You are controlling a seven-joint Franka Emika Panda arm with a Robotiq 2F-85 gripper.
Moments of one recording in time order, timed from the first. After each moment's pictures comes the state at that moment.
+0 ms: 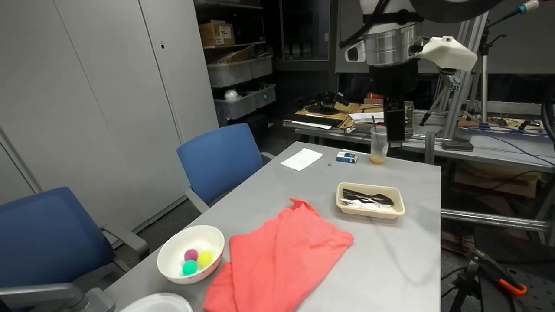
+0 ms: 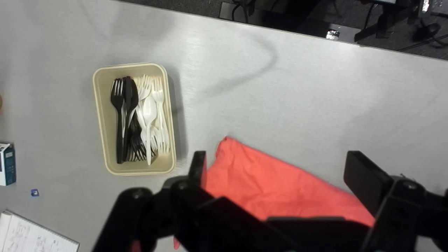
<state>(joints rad) -0.04 -0.30 -0.05 -2.37 -0.20 1.96 -0.22</state>
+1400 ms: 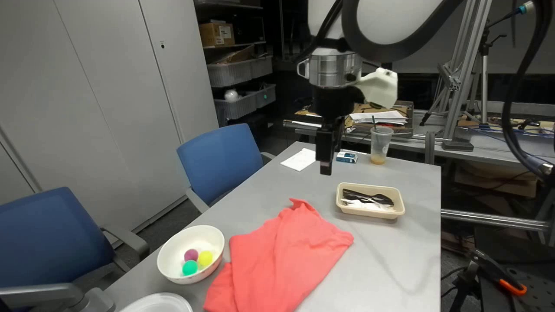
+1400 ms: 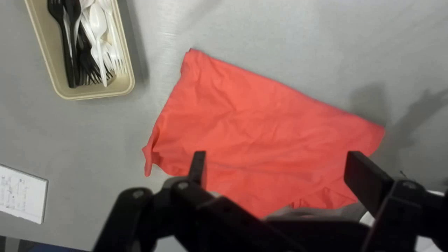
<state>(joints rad) 0.01 -0.06 0.00 -2.23 -0.10 2.21 -0.10</state>
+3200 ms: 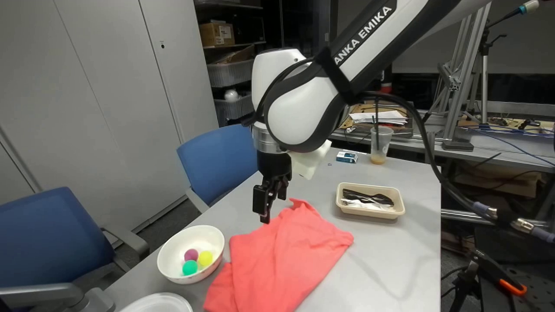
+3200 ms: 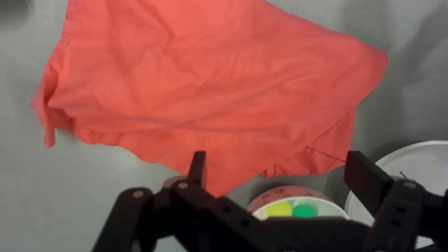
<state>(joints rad) 0.03 0.38 0.07 -1.98 0.00 2.45 -0.07</state>
